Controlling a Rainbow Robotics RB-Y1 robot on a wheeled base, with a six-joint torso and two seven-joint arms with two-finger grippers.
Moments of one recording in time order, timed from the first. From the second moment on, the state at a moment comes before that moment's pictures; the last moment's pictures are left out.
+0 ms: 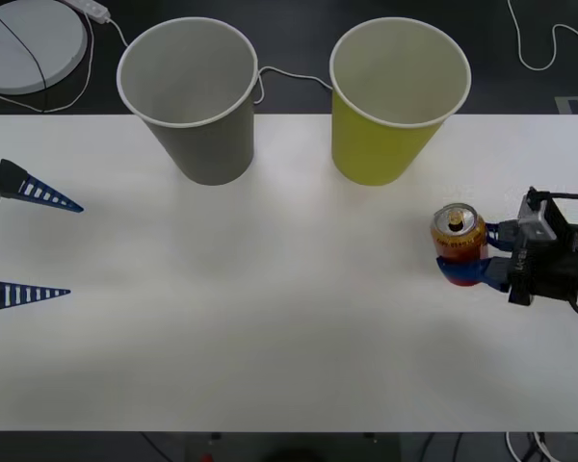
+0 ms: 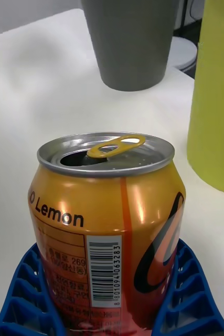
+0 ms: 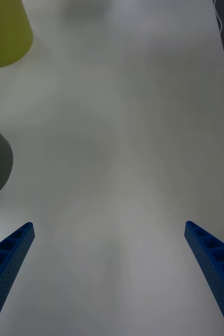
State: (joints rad) right arm 0.01 -0.72 -0.14 -1.70 1.42 -1.13 -0.17; left arm -0.12 1.02 0.25 -1.76 -1.46 -1.52 0.04
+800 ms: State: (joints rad) right arm -0.13 -0.94 -0.38 -1.91 1.56 -1.52 -0.97; left arm -0.12 1.02 0.25 -1.76 -1.46 -1.52 0.04
